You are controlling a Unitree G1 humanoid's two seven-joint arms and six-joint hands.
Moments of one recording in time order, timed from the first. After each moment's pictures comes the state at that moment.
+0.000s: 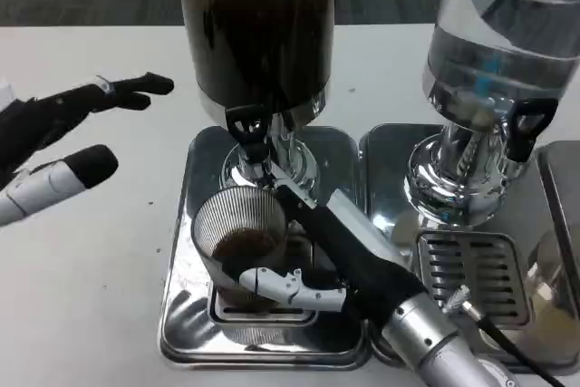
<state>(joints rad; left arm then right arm) 0.03 0.70 0.37 -0.03 -0.18 -0.39 -0.74 -0.08 -0.12 0.37 0.20 -0.36 -0.30 0.11</state>
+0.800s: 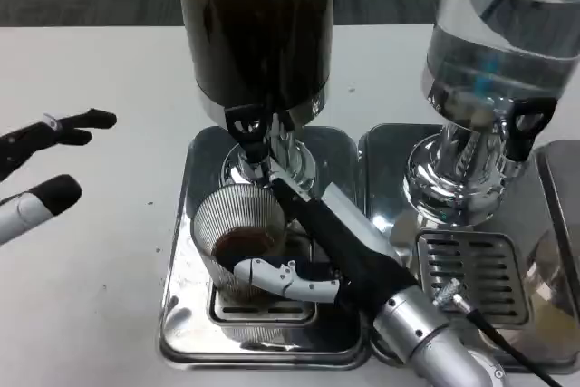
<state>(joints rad) 0.15 0.70 0.43 0.01 -0.10 -0.43 -0.67 -0.12 -0.10 0.37 0.29 -0.34 -0.34 0.09</state>
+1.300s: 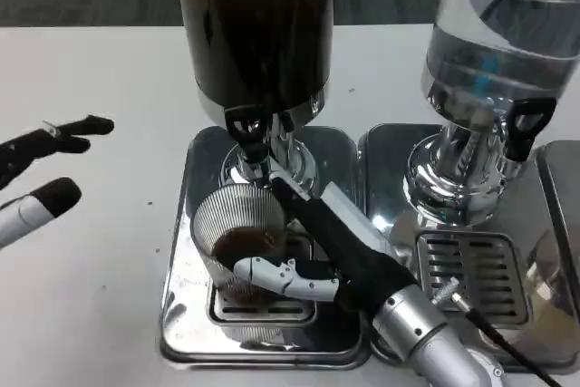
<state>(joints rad) 0.15 0.70 0.41 0.05 -0.10 -0.43 -0.65 -0.14 -0.09 0.37 0.31 -0.33 -0.36 0.09</state>
